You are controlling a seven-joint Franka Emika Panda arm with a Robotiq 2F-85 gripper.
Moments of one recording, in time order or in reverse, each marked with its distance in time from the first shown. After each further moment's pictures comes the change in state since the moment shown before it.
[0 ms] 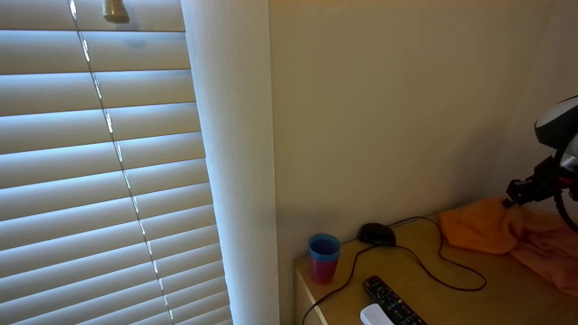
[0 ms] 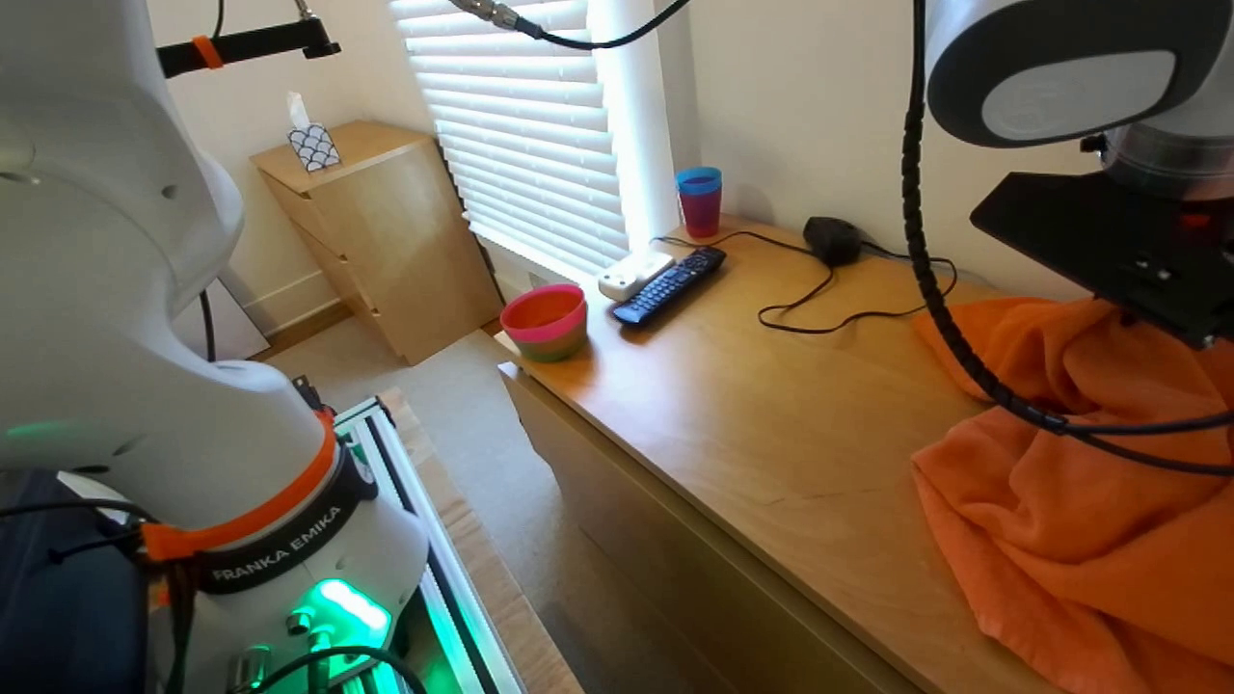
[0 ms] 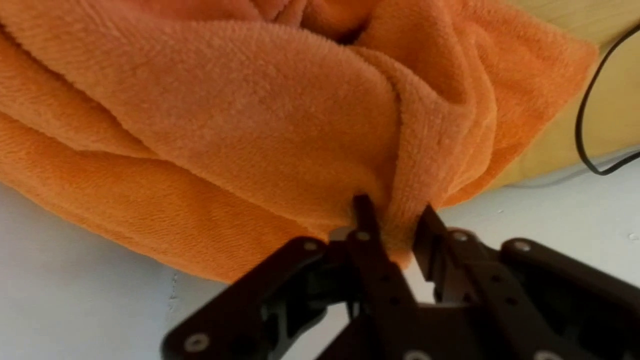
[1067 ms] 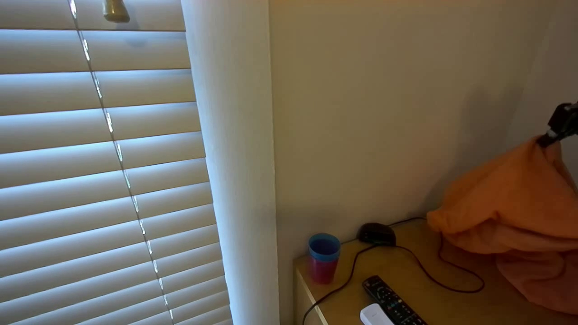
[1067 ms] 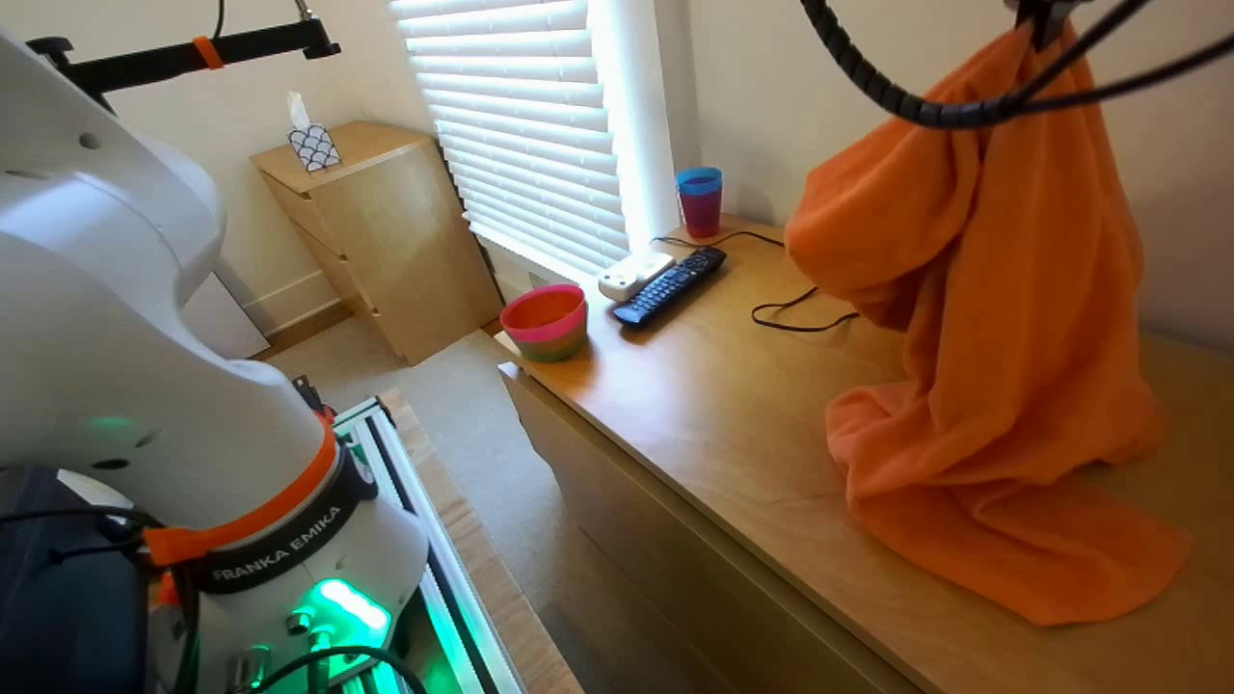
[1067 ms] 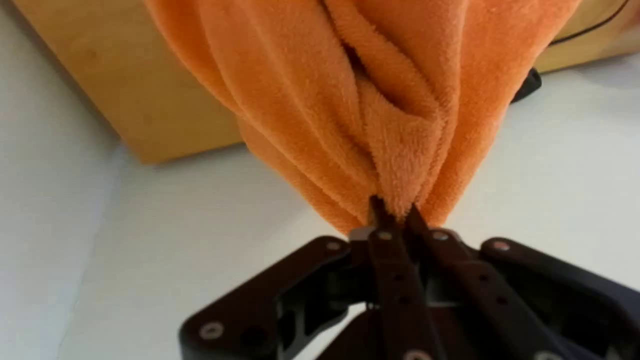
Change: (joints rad) arm 0.148 -0.590 -0.104 -0.243 -0.179 -0.276 0.150
